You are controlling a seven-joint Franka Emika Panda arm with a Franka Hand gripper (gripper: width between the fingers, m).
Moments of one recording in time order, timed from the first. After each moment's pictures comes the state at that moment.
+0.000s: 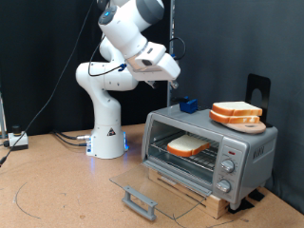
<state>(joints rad) -0.54 -0.75 0.33 -2.69 0.88 1.62 -1.62</state>
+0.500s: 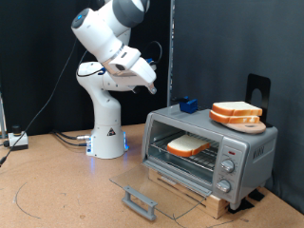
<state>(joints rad) -0.63 -0.65 0.23 -2.65 0.80 1.63 -1.72</state>
